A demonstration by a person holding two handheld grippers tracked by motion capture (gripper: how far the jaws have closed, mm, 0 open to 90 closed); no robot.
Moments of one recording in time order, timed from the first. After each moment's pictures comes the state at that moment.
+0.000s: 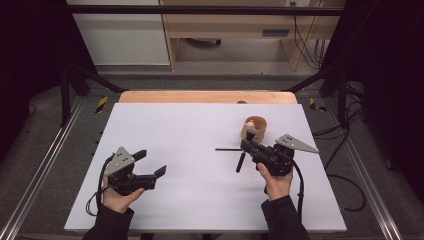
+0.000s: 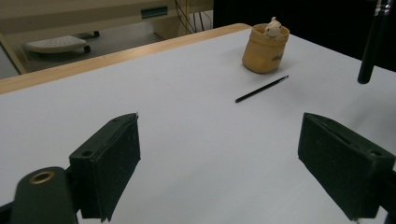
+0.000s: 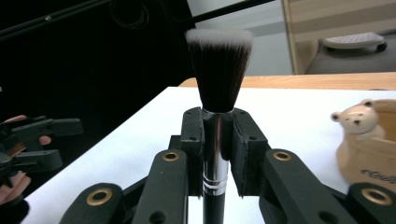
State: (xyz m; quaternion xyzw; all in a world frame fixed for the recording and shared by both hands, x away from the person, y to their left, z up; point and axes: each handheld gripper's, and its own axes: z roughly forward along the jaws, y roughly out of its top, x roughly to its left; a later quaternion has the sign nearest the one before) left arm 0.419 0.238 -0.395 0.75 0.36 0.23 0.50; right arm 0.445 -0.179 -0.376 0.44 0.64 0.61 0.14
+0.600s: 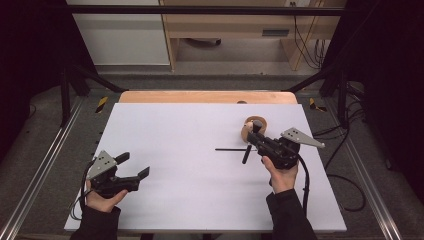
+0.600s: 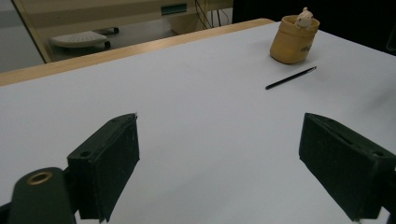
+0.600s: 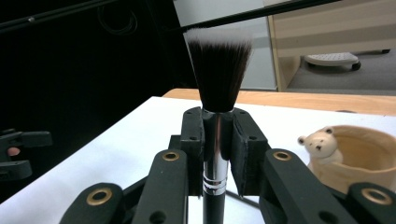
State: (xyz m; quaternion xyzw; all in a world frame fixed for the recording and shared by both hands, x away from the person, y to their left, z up) left arm 0.416 0.277 -0.405 0.74 0.38 0.24 0.50; right arm 0.457 -0.190 -0.365 0.43 0.64 0.61 0.18
